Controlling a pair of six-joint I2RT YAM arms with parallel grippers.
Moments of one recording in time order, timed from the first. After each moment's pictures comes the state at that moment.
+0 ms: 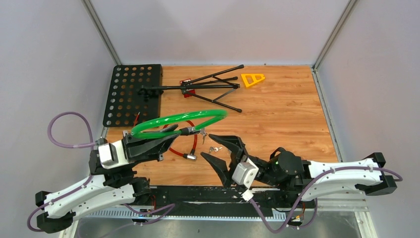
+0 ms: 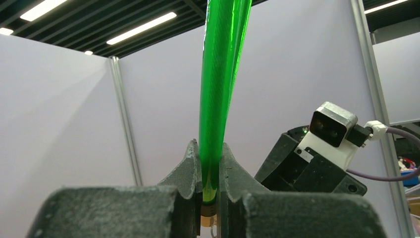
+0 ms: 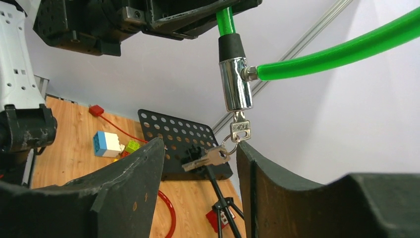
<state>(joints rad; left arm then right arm) -1.10 0.51 0.65 0.75 0.23 0.04 1.61 0.87 0.84 0.35 0.28 -0.79</state>
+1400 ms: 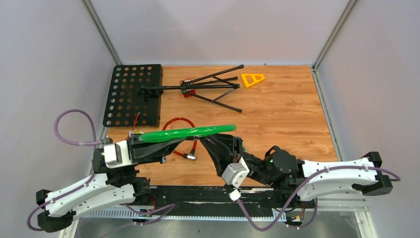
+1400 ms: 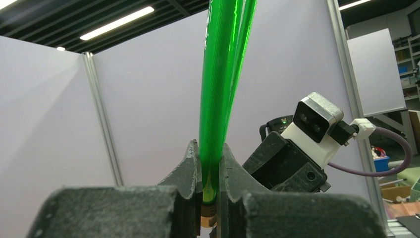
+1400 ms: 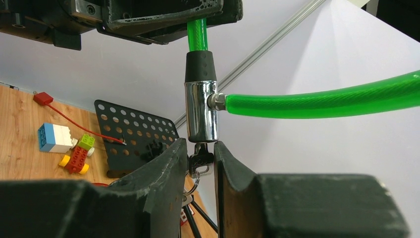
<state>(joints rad) -1.10 0.54 0.65 0.77 0.31 0.00 1.59 0.95 0.88 0.42 0.34 -0.99</state>
